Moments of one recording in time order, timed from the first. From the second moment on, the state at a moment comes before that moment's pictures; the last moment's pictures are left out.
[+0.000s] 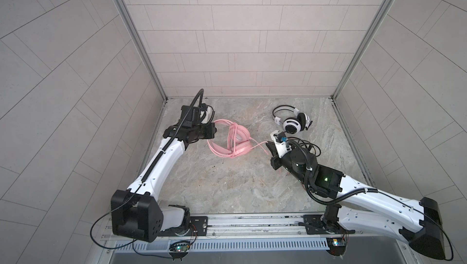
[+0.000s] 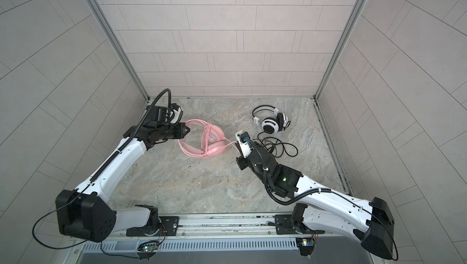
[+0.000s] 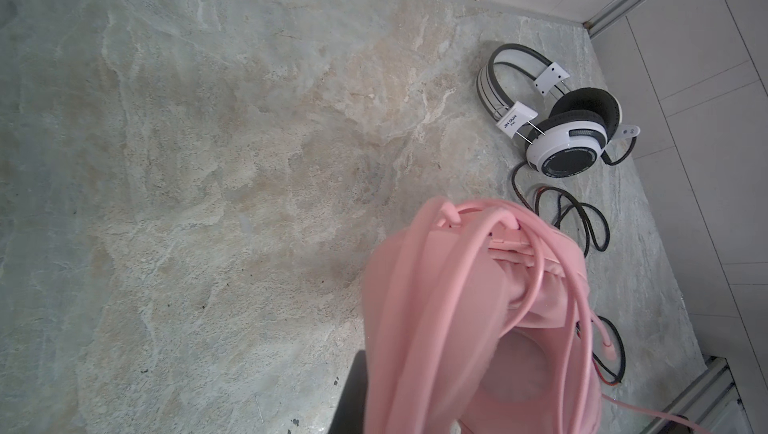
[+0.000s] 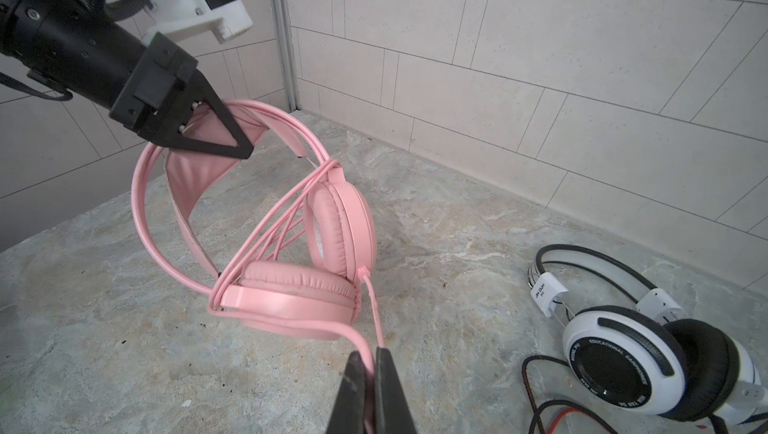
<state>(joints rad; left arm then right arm) -0.18 1.31 1.13 -0.63 0.34 -0.21 0.95 0.97 0.76 -0.07 0.40 0.08</state>
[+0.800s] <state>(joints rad) -0.32 1.49 1.20 -0.69 0.76 -0.08 0.82 1.25 1.07 -0.27 0.32 -0.15</state>
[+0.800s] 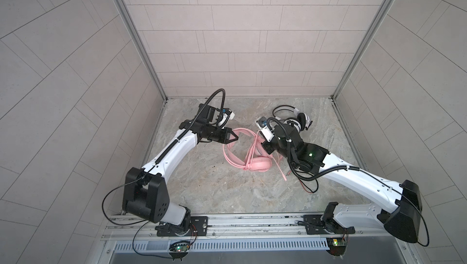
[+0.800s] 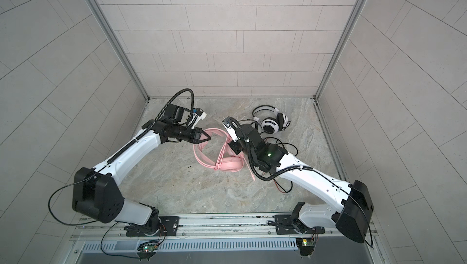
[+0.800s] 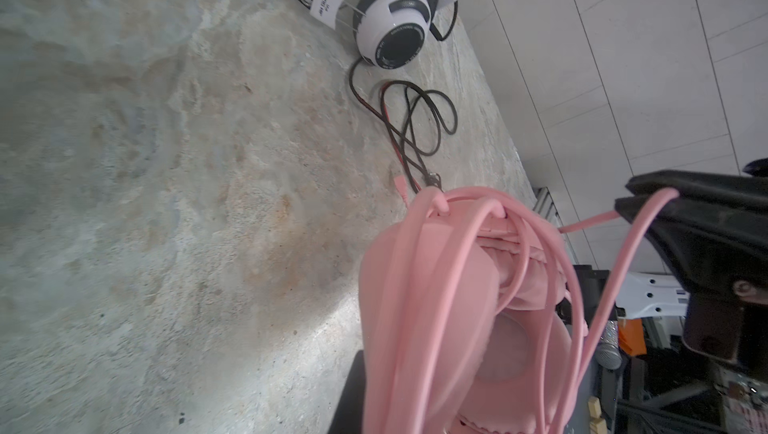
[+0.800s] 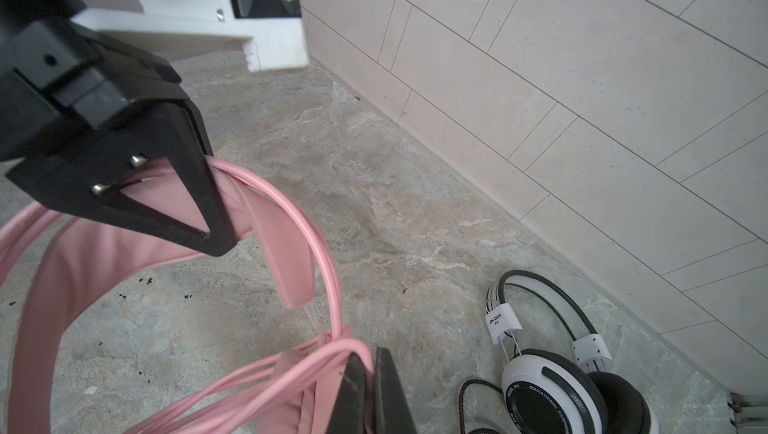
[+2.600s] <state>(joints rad) -0.34 1.36 1.12 -0.25 1.17 -0.50 0.42 1.30 0.86 0.01 -0.13 0.19</state>
